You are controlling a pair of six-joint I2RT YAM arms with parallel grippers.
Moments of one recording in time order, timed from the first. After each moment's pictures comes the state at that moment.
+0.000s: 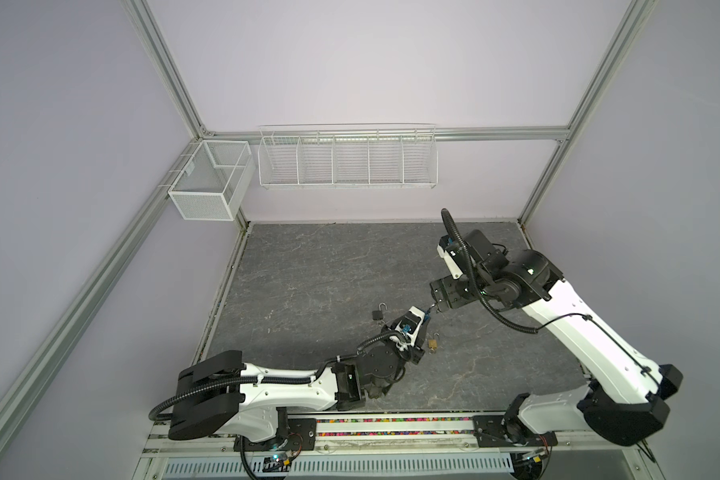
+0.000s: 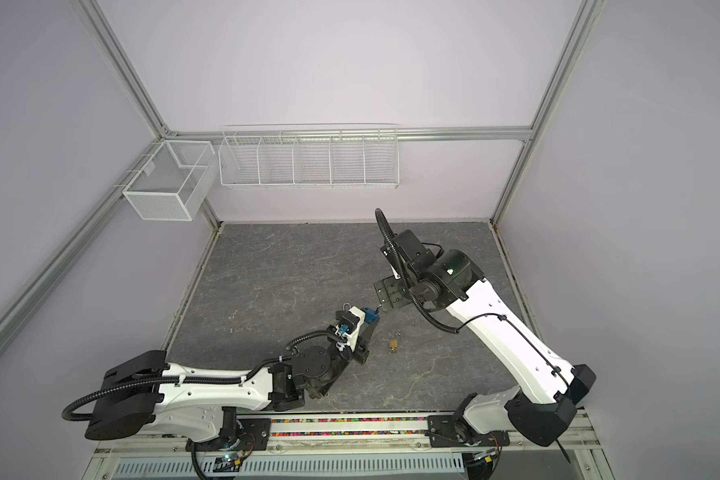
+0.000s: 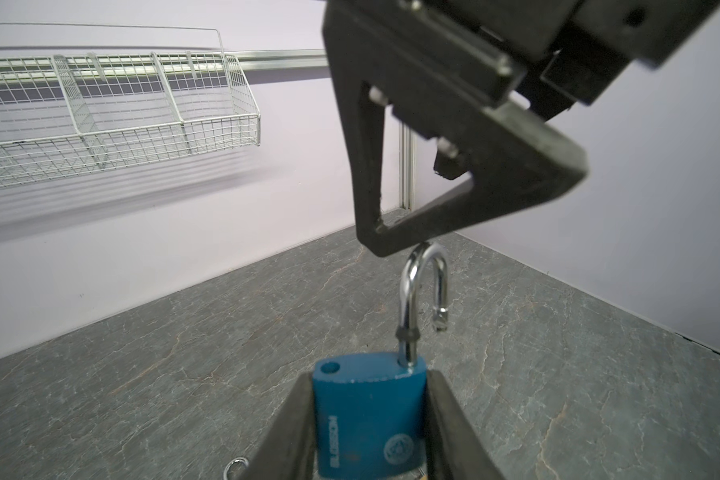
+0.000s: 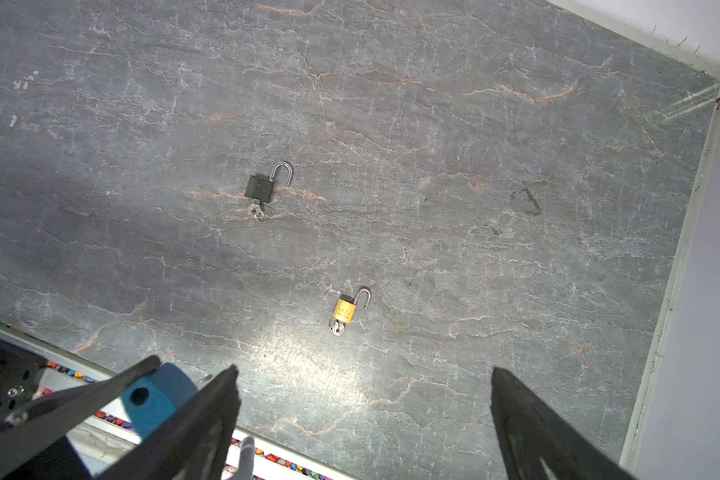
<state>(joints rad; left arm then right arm) -1.41 1.36 0.67 0.71 -0.73 0.05 0.76 1.36 1.67 -1.34 0.23 0.28</state>
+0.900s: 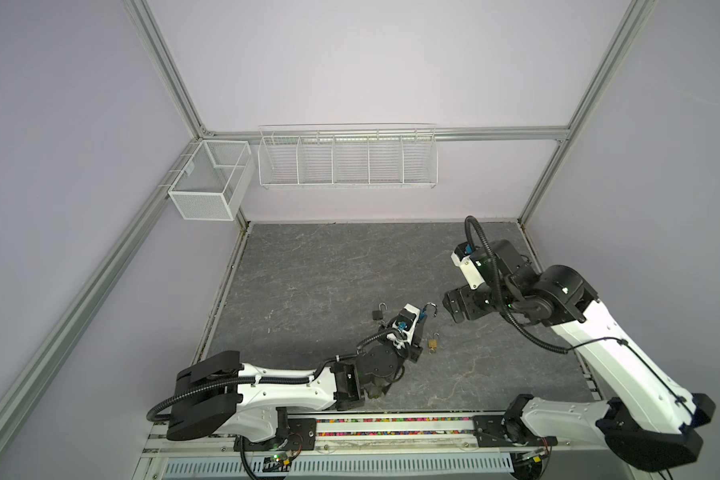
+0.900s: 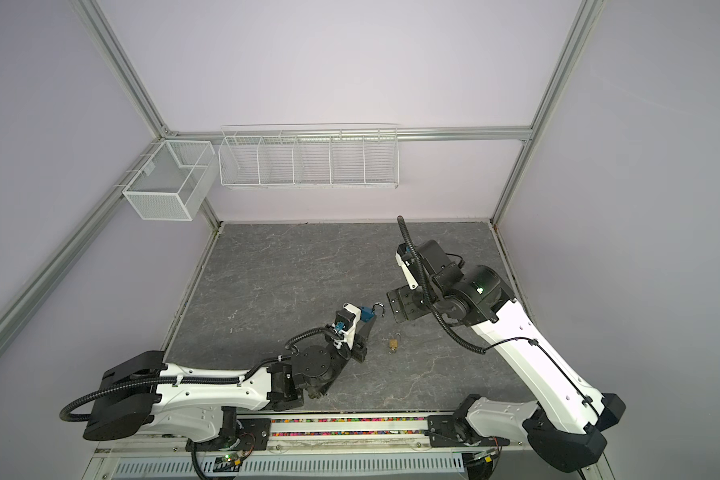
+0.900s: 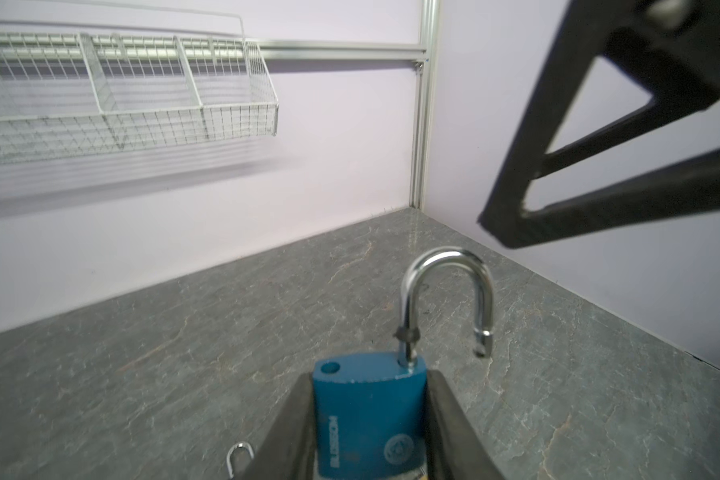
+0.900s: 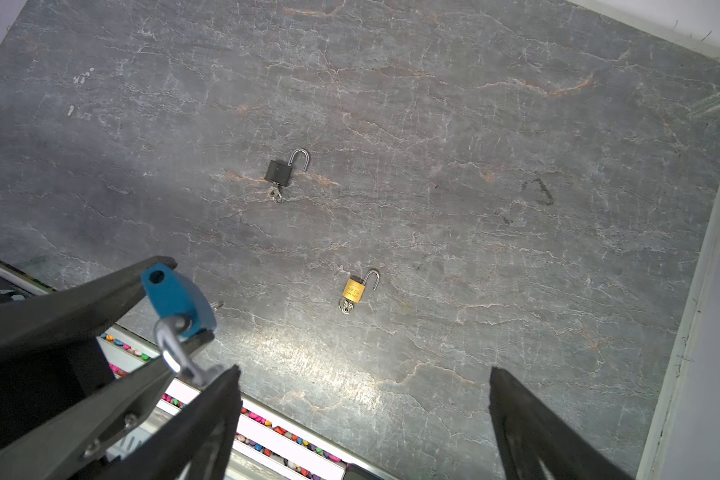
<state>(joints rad) -1.41 1.34 0.67 0.62 -0.78 -0.06 0.73 1.21 1.57 -1.34 0.17 0.25</state>
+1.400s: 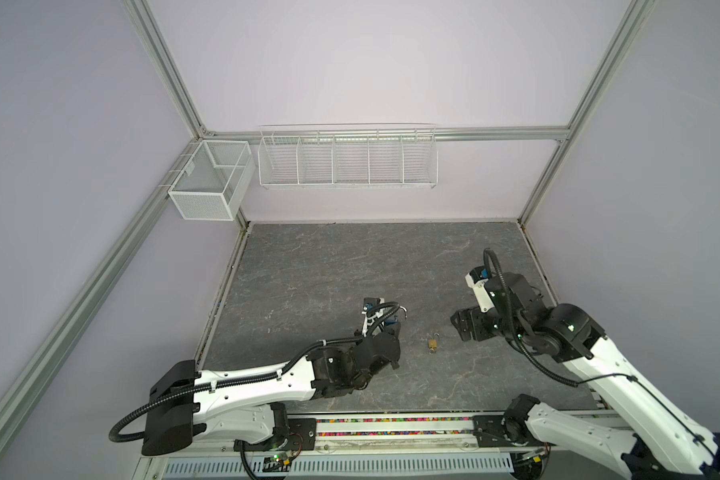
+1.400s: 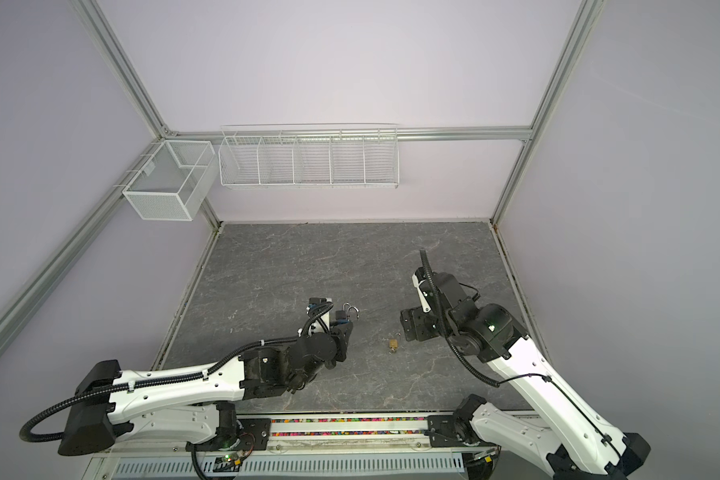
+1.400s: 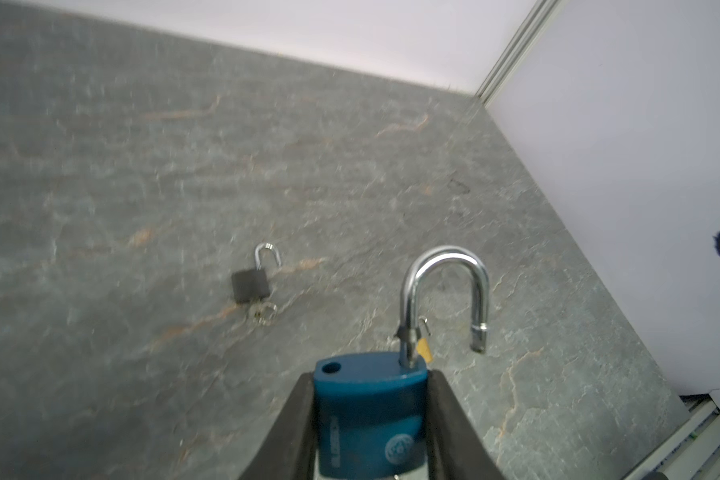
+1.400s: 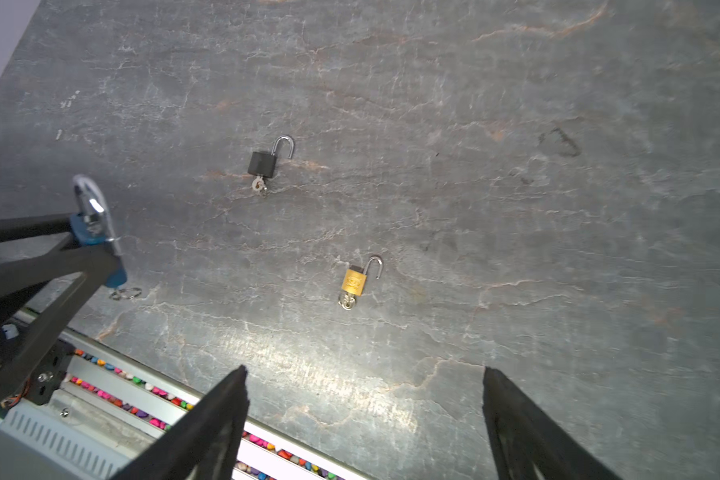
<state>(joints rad) -1.32 1.19 0.79 -0.26 -0.62 -0.88 0.69 0.93 1.10 -1.08 0.10 0.36</state>
